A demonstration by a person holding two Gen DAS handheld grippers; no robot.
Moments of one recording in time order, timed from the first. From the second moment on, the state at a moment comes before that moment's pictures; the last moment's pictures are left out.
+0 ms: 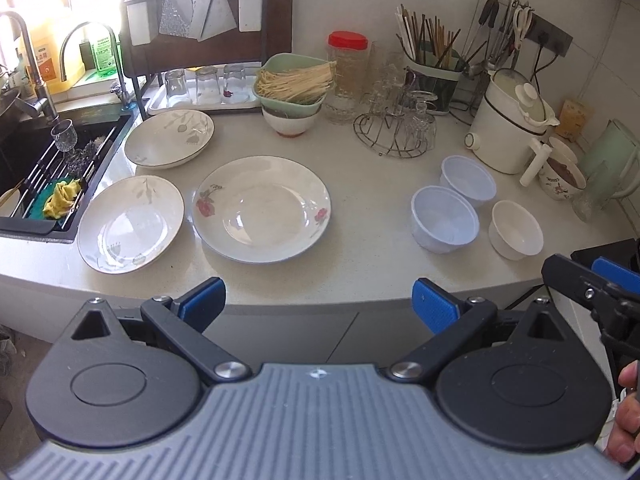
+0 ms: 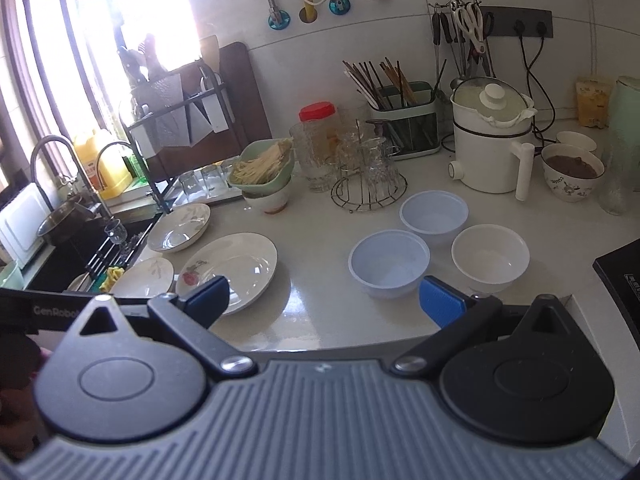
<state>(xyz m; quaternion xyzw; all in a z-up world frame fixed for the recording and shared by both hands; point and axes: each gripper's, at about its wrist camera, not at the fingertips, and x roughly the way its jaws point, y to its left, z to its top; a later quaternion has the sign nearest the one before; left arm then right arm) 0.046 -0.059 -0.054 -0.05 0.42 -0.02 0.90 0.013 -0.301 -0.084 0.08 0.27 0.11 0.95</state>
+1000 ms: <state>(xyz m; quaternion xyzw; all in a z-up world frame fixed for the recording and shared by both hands) 0.163 0.156 -0.095 -0.07 0.43 -0.08 0.90 0.094 -0.103 -0.099 0.07 0.32 0.17 0.93</state>
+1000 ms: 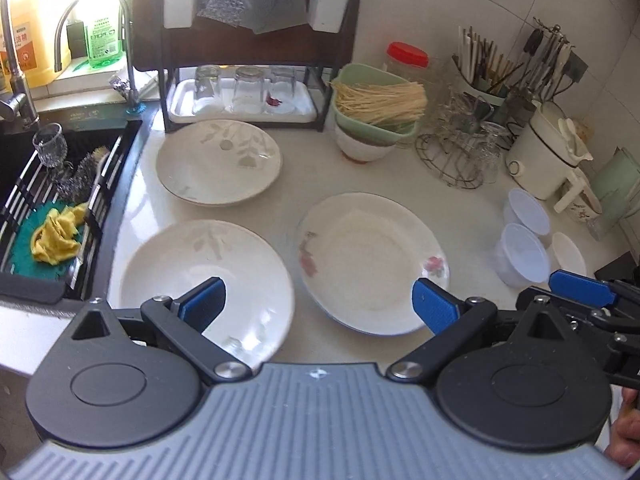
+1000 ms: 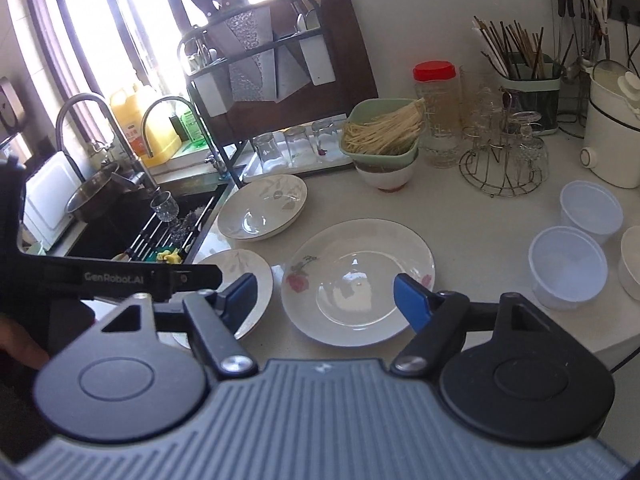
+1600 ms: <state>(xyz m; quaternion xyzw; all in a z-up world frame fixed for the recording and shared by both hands) 0.217 0.270 -0.152 -0.06 0.44 -0.07 0.89 0.159 -0.004 -0.158 0.14 0.40 0.19 0.89</state>
